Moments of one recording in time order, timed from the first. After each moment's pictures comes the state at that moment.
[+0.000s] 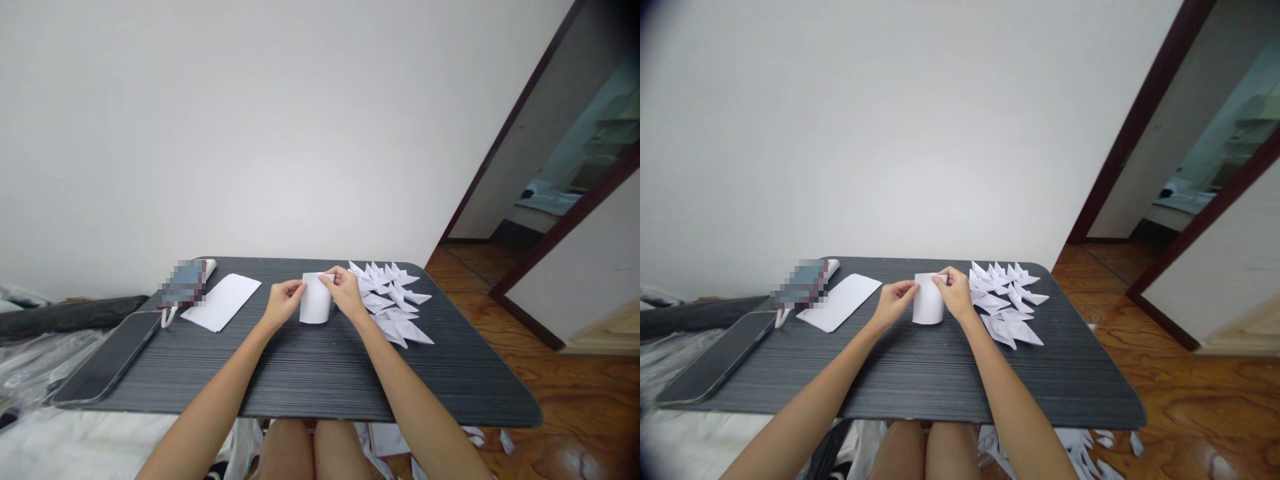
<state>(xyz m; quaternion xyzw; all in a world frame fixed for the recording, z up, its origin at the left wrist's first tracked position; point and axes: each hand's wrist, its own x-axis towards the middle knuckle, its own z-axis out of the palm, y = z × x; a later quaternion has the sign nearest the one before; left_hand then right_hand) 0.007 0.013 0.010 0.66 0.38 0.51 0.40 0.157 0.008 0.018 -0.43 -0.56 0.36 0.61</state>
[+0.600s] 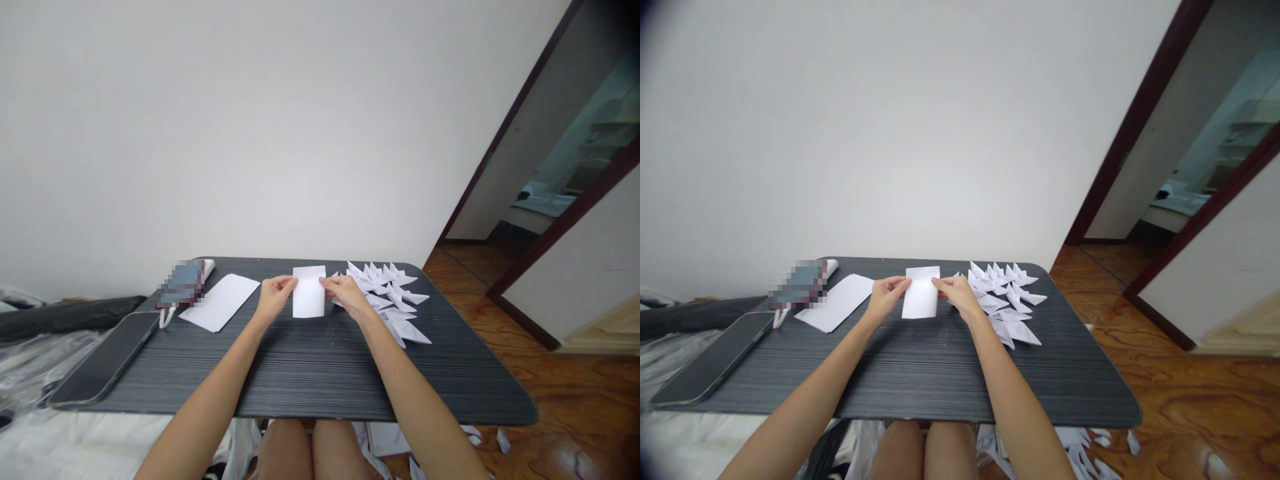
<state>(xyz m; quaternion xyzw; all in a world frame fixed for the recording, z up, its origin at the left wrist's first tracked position) 0.000 0.020 0.015 0.56 0.40 0.54 0.48 0.166 0.005 0.022 -0.43 -0.48 0.56 0.52</state>
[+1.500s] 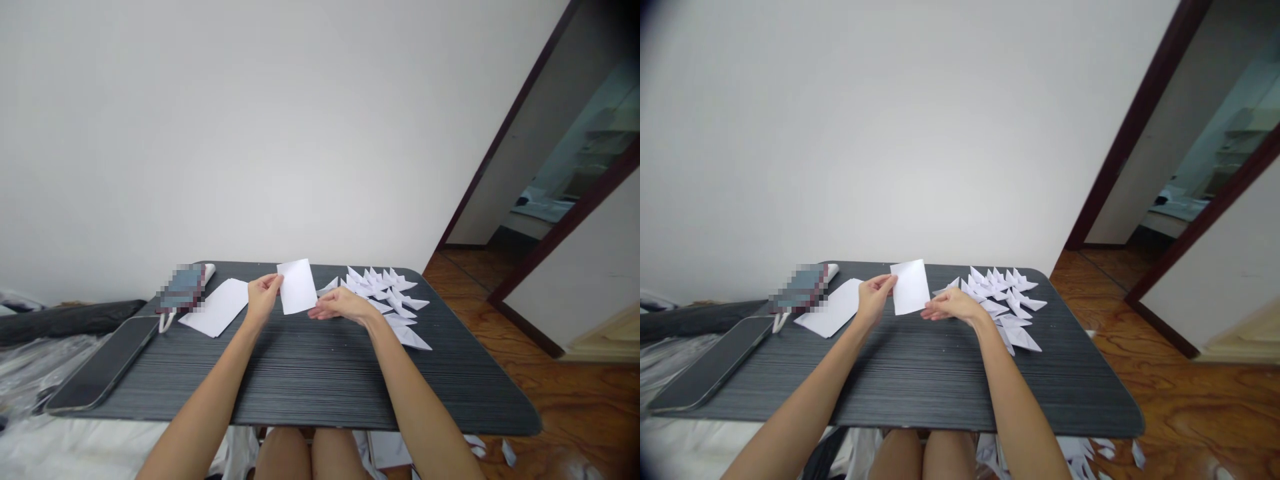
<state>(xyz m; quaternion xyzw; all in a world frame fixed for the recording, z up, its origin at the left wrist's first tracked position) -0.012 0.030 0.016 0.49 0.44 0.63 0.41 0.175 -0.008 0.032 -0.38 -0.58 0.64 0.32</state>
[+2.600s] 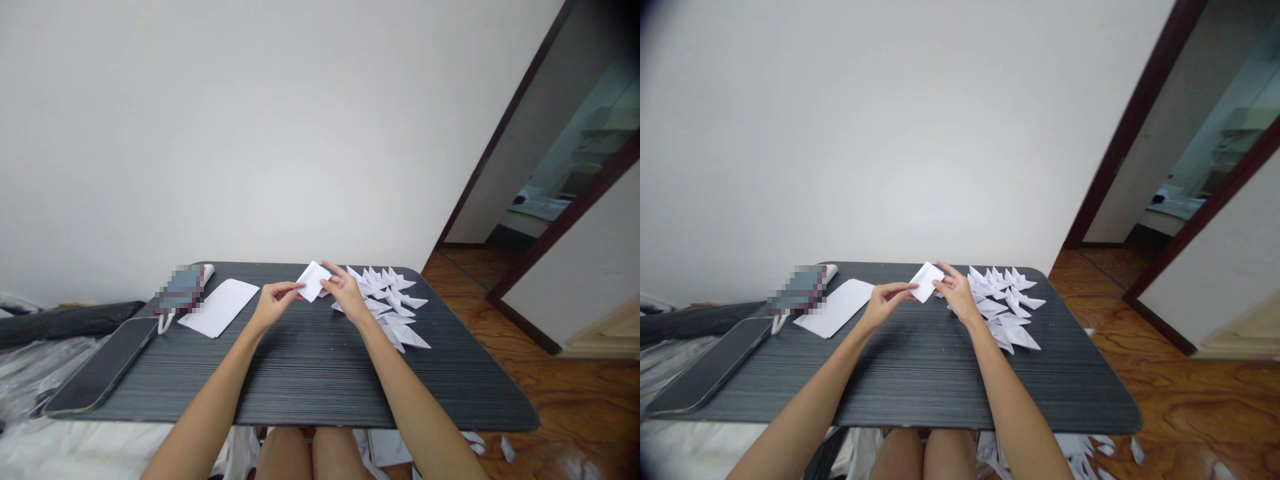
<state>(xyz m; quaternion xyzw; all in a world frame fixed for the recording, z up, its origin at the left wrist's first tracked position) -0.008 0.013 0.024 0.68 0.31 0.50 0.43 0.167 0.005 0.027 -0.32 -0.52 0.50 0.61</state>
